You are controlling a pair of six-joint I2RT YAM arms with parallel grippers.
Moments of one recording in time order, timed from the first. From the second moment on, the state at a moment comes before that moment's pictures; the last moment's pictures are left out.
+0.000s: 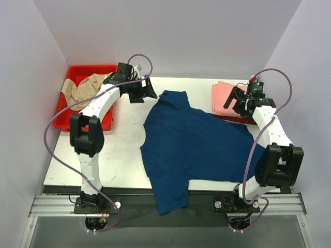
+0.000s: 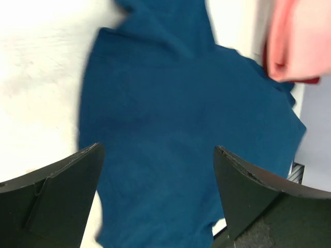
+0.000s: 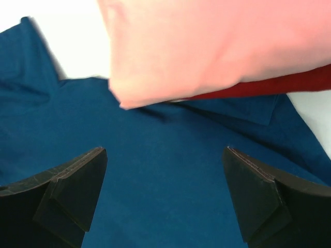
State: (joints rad) left arm -0.27 2.13 1.91 -0.65 0.43 -0.50; right arm -0.09 1.56 1.25 -0.56 -0.02 0.36
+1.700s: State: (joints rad) left arm -0.24 2.02 1.57 -0.61 0.23 -0.43; right arm 0.31 1.78 1.23 -0.67 -0.13 0.45
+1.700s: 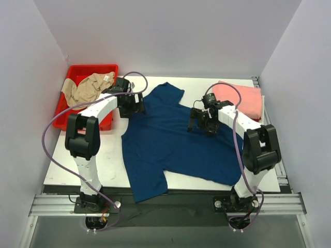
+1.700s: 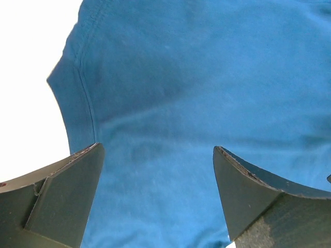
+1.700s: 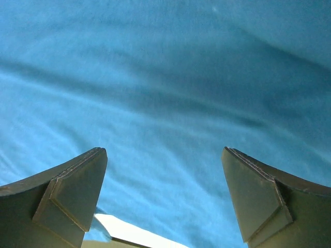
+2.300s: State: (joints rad) left arm -0.33 1.92 1.29 -0.61 0.39 -0.45; right arm 0.31 1.68 0.97 -0.69 -0.09 0.43
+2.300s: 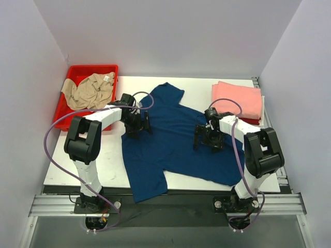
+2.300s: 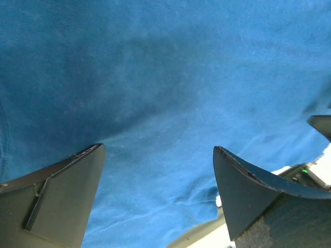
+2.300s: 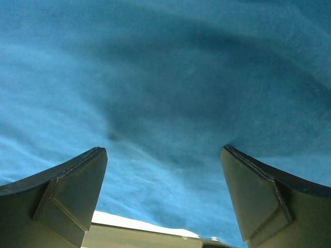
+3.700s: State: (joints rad) left arm -0.25 2.02 1.79 -0.74 -0.03 -0.30; right arm 0.32 2.10 1.61 -0.79 -0.26 0.46
